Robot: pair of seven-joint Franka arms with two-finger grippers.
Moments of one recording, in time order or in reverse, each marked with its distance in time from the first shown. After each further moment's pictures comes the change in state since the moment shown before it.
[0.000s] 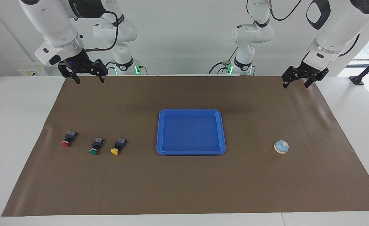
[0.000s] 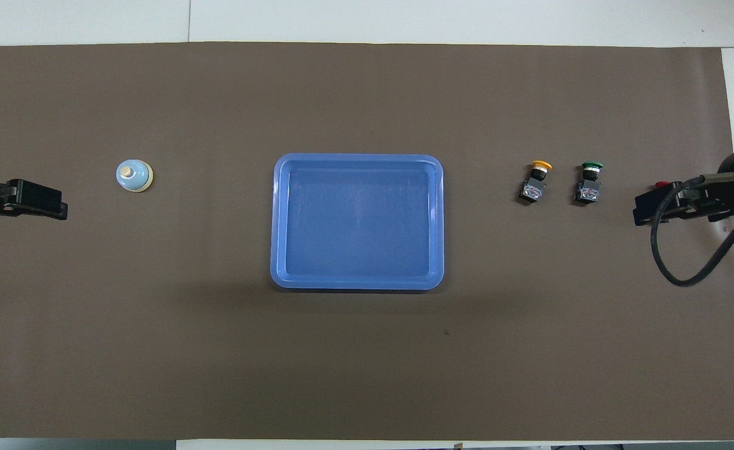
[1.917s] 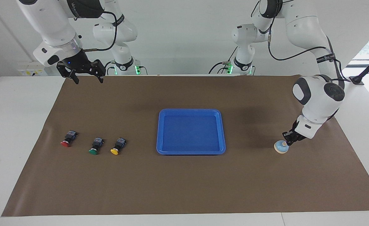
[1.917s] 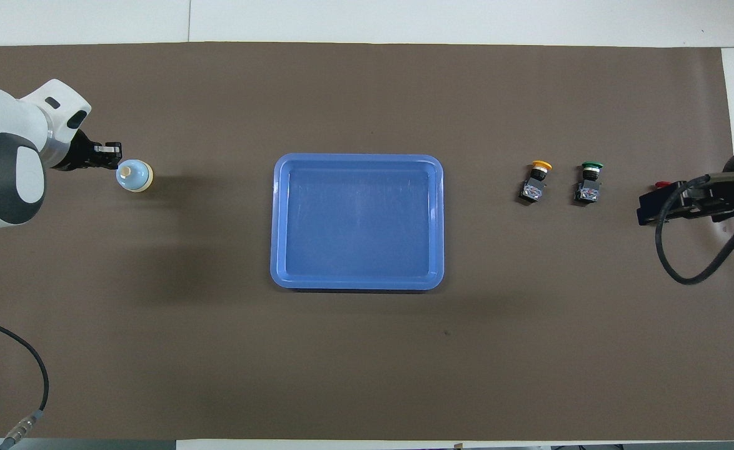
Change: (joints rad) left arm 0.052 0.429 0.004 -0.105 0.000 0.661 -0.004; right arm -0.010 0.000 0.000 0.000 0.000 -0.001 0.000
